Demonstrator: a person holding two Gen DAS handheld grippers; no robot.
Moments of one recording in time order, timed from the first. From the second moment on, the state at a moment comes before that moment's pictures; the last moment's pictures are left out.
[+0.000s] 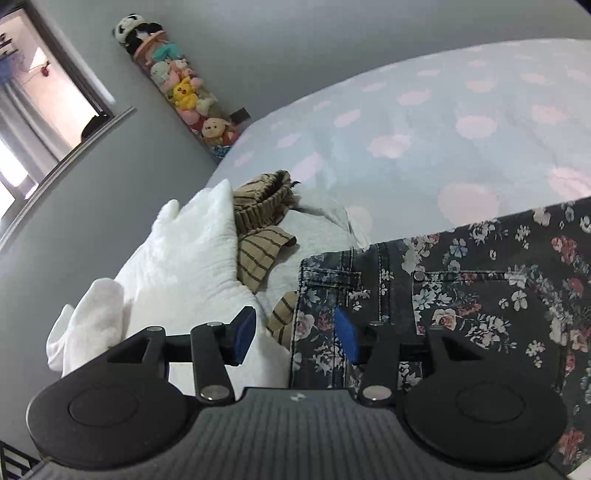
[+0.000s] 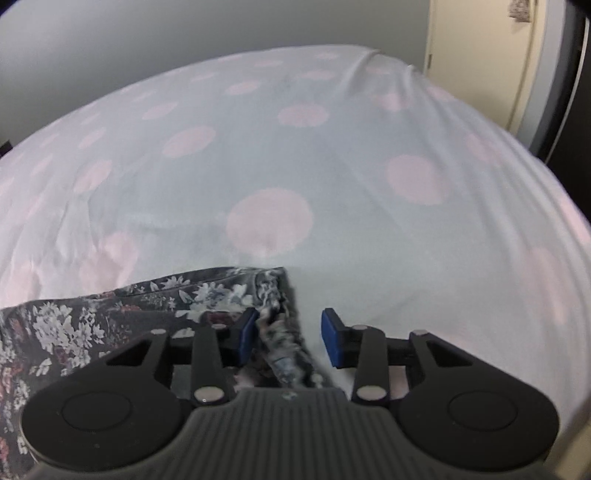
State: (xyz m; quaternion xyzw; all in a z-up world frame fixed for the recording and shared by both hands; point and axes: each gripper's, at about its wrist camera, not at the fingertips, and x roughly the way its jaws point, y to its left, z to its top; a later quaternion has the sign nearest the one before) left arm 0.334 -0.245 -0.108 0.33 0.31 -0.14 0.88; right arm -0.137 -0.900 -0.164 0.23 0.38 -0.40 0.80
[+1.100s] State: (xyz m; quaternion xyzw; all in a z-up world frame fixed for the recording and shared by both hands) left arm 0.197 -0.288 -0.123 0.14 0.42 -0.26 0.86; right arm -0.195 -0.898 -0.181 0.39 0.29 -0.39 0.78
